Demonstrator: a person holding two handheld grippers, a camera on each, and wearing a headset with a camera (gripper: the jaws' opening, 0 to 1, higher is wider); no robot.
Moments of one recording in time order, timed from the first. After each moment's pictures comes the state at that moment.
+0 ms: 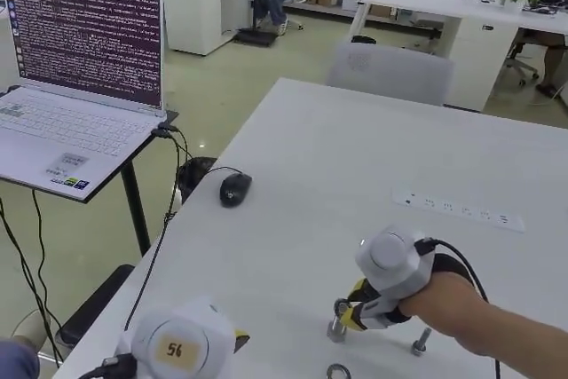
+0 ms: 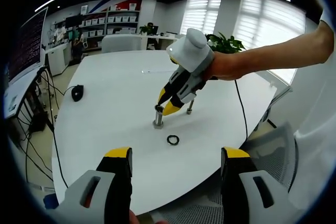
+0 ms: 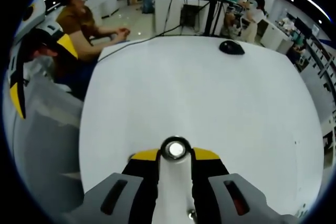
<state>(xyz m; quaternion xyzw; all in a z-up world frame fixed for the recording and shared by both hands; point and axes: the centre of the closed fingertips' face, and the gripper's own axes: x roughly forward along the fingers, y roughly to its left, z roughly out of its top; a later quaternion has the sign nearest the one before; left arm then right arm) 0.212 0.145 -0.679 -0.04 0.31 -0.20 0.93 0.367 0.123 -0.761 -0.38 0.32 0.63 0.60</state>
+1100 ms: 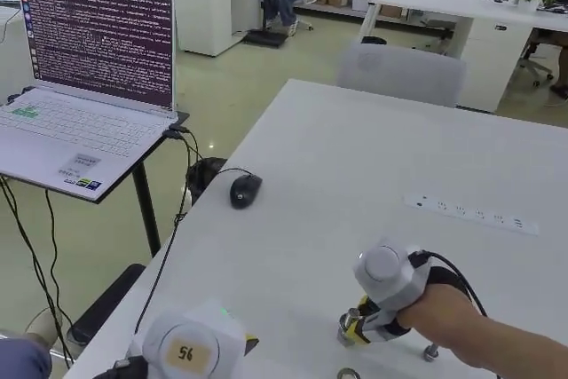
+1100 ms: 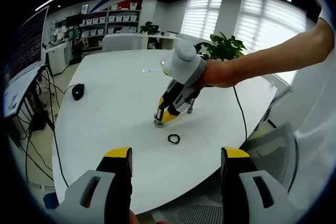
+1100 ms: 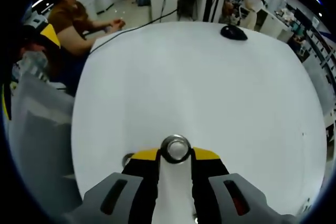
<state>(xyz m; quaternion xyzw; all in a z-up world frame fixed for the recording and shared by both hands) 0.210 0.148 -0.681 -0.05 0.32 -0.19 0.93 0.369 0.123 -0.799 -0.39 0.36 0.60 0.59</state>
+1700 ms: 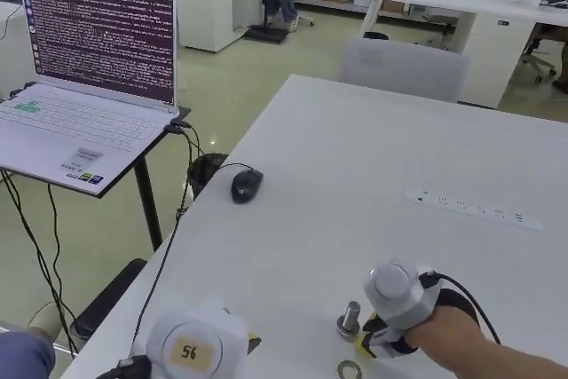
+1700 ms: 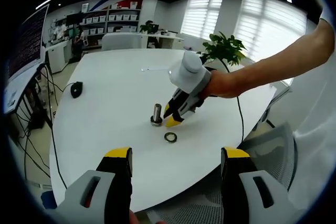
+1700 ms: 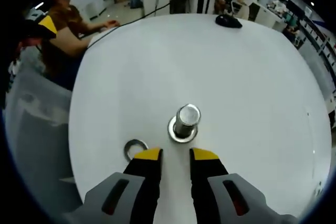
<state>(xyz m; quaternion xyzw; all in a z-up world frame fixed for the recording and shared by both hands) 0.207 0.140 -0.684 -0.05 0.32 -0.20 0.93 0.355 0.093 -0.818 -0.37 0.38 0.59 0.61</state>
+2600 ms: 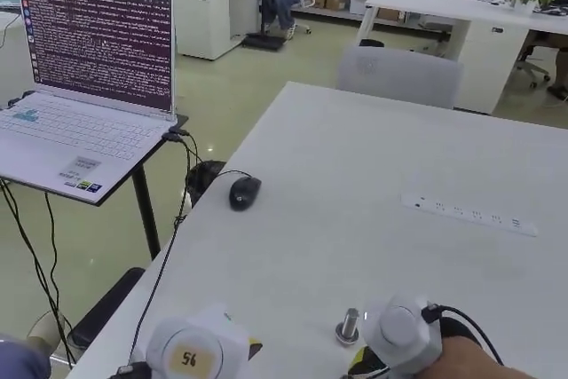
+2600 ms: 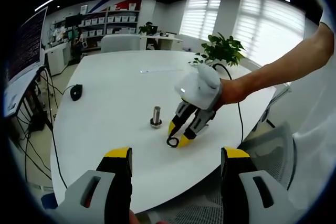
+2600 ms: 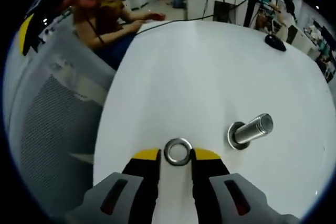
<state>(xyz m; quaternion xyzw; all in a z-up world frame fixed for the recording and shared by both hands) 0.208 0.140 -0.679 -0.05 0.31 -0.20 0.93 0.289 0.091 -0.821 -0.40 0.32 0.71 0.49</state>
